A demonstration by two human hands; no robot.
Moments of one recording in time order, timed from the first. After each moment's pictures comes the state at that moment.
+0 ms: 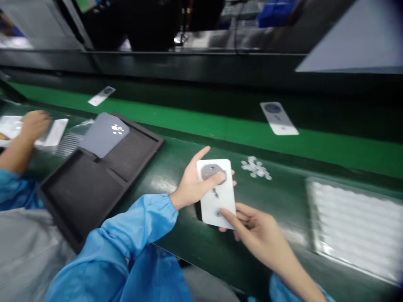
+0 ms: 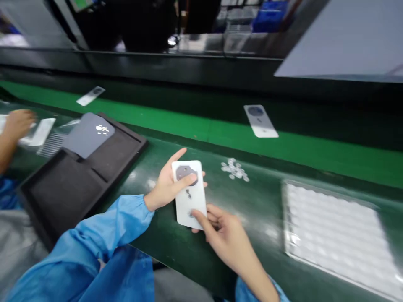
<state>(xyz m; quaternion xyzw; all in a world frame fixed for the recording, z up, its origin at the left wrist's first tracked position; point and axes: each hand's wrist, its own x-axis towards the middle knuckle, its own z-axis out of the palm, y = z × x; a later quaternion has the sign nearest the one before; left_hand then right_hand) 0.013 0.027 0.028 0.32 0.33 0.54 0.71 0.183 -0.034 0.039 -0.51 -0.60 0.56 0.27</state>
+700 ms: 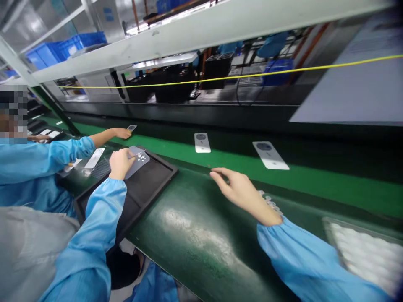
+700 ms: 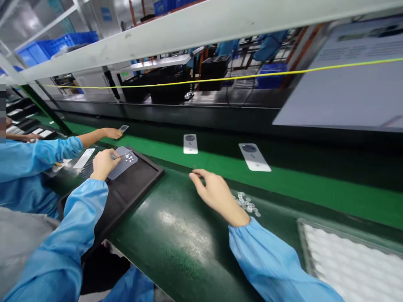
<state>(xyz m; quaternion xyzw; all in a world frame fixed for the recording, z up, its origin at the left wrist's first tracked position) -0.226 0.045 0.149 0.47 0.87 0.14 -0.03 0.122 0.106 0.069 -0.42 -0.81 0.27 0.31</state>
